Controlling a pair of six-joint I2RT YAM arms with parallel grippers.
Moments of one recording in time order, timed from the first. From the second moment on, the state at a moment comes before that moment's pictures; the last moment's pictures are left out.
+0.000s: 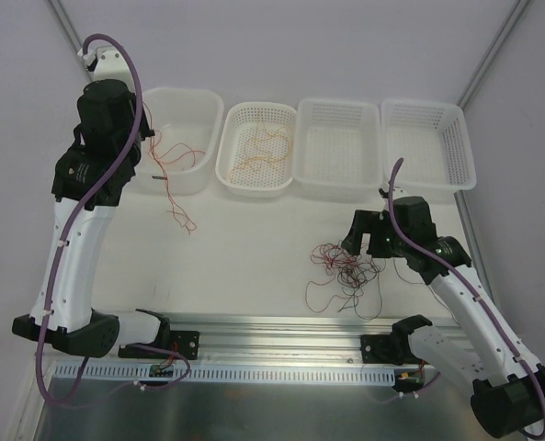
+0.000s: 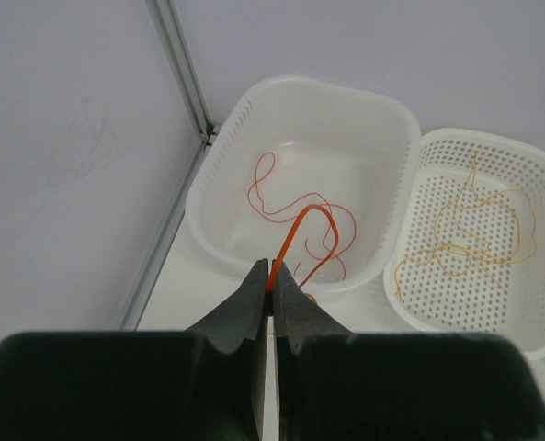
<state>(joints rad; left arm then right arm) -0.29 1.29 1.85 -0.81 -0.55 -0.07 0.37 0.87 0.83 -0.75 -0.12 0.38</state>
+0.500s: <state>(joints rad) -0.28 1.30 1.98 -0.81 -0.48 -0.06 0.38 0.86 0.85 -0.76 -0.12 0.37</state>
